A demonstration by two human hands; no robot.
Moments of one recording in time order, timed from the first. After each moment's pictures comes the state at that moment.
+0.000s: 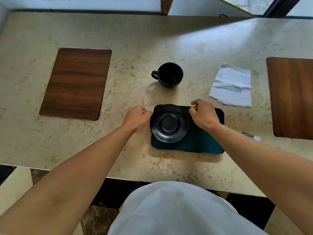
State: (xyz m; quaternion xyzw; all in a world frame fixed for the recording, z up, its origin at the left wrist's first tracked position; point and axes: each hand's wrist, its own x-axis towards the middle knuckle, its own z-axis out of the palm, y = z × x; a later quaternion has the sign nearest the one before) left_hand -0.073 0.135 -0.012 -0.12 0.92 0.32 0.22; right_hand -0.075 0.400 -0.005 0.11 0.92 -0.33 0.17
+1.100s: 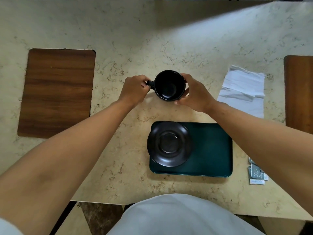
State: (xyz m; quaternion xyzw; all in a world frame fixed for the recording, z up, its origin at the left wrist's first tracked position) left_hand -0.240 0.144 -0.026 0.02 0.94 0.32 0.13; right_hand -0.215 0.392 -0.043 -0.07 0.88 -0.43 0.18
